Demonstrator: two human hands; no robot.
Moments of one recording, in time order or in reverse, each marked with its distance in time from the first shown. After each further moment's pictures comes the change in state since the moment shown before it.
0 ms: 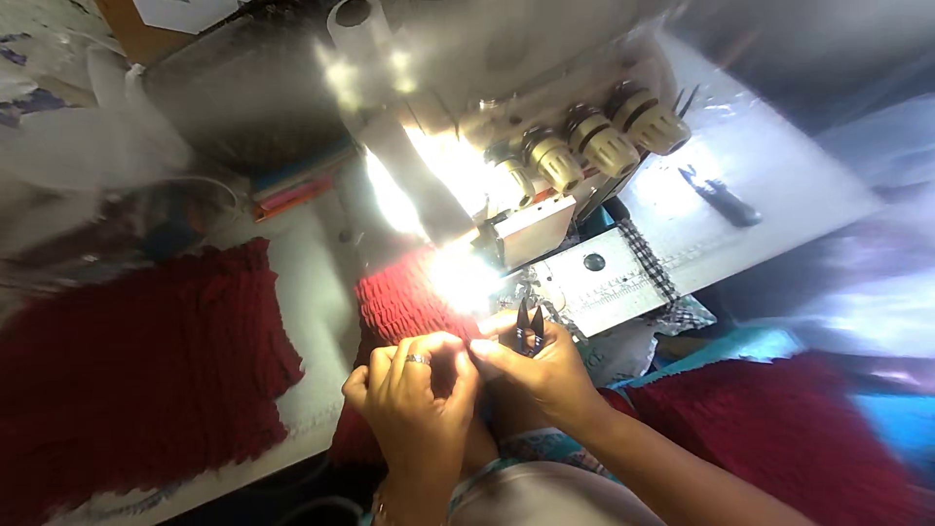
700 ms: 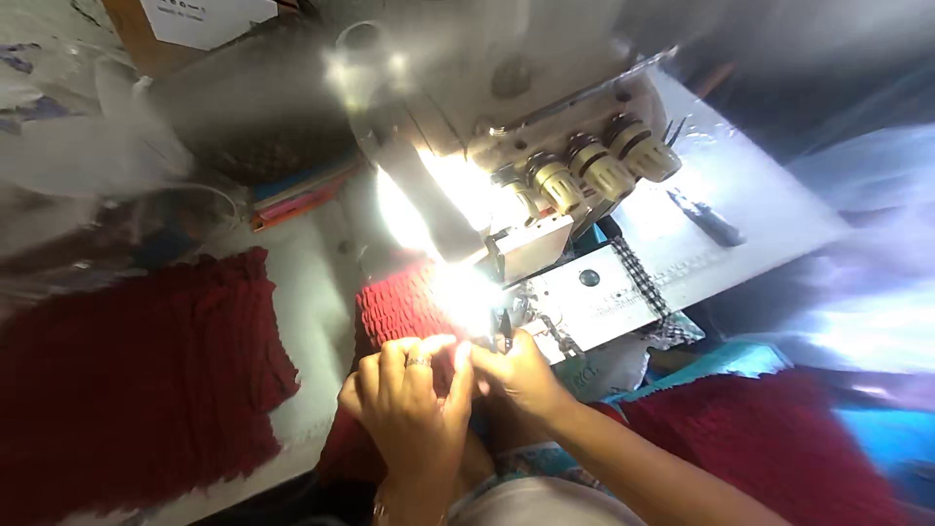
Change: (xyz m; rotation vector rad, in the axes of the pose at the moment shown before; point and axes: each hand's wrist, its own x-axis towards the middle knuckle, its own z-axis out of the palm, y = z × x) left_hand 0.006 -0.005 0.008 0.154 0.076 0.041; right_hand 0.014 0.009 0.013 0.123 -0.006 0.239
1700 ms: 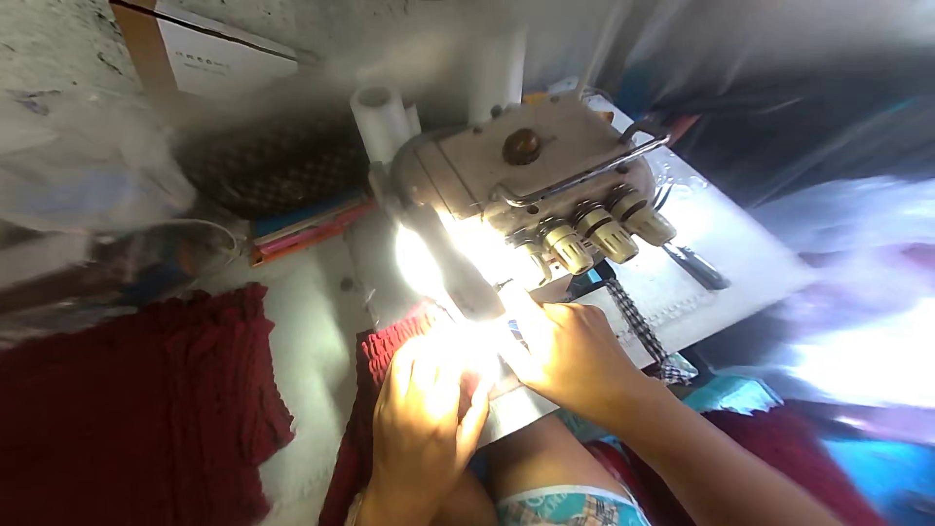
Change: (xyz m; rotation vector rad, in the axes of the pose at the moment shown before) left_hand 0.035 -0.023 0.010 -0.116 -0.173 0.368; right_hand 0.035 -0.083 -0.007 -1.642 0.107 -0.845
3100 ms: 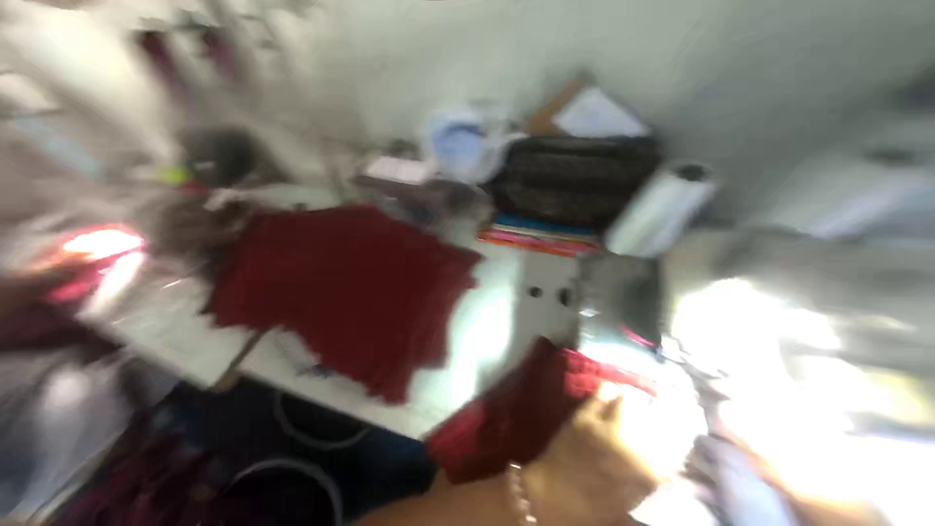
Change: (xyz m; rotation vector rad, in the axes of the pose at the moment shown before) left_hand -0.002 0.016 -0.019 -0.066 0.106 -0.084; right_hand -0.005 0.020 -0.022 0.640 -0.366 0.135
